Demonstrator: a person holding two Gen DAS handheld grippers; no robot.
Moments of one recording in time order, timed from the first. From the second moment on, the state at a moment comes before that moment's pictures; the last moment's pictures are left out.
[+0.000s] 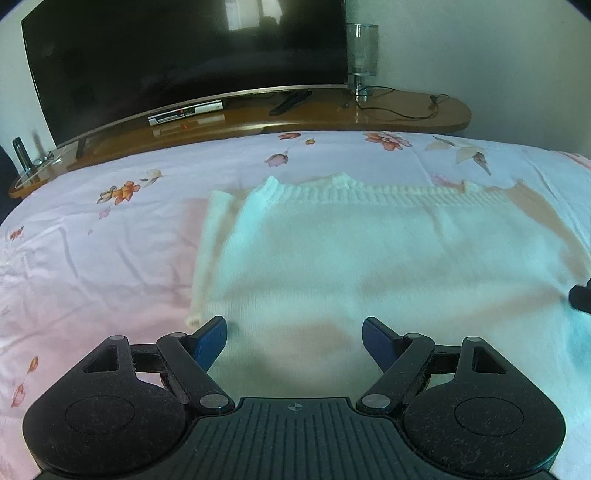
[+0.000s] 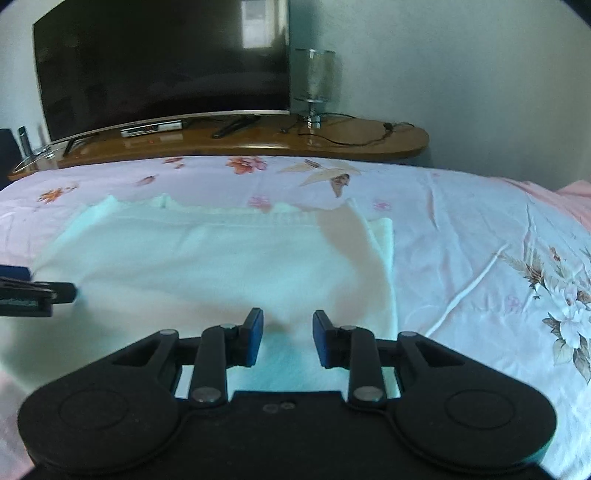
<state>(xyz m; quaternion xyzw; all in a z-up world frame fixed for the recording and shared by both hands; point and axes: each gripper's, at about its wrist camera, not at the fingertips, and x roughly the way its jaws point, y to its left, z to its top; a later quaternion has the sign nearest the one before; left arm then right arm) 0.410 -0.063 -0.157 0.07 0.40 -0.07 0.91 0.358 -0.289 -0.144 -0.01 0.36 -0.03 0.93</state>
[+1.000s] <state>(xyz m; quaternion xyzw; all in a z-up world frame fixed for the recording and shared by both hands) 0.353 -0.041 -0.178 0.07 0.40 -0.07 0.91 0.290 -0.311 -0.172 -0.03 0.38 -0.02 0.93</state>
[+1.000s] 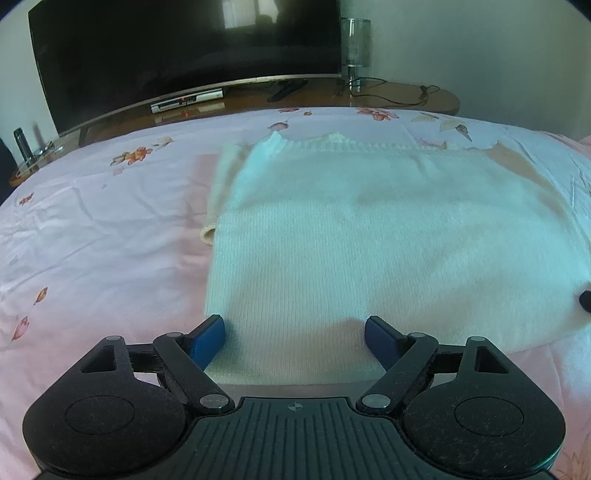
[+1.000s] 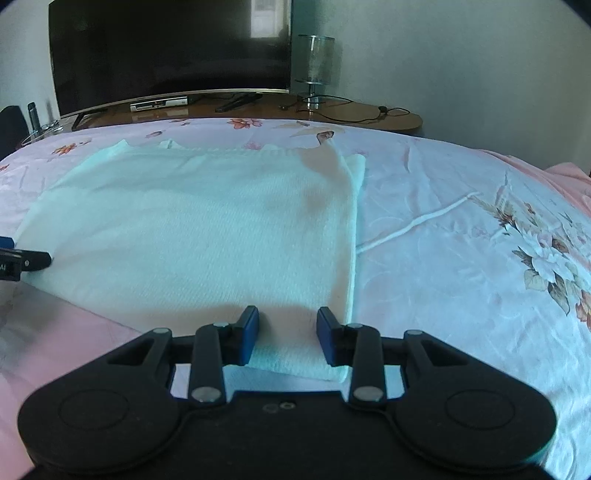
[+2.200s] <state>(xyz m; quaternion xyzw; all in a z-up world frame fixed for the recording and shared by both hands) 0.403 -0.060 -0.137 0.00 0.41 -0.09 0.91 0.337 -0.257 -0.129 -0.01 0.35 -0.04 0.94</state>
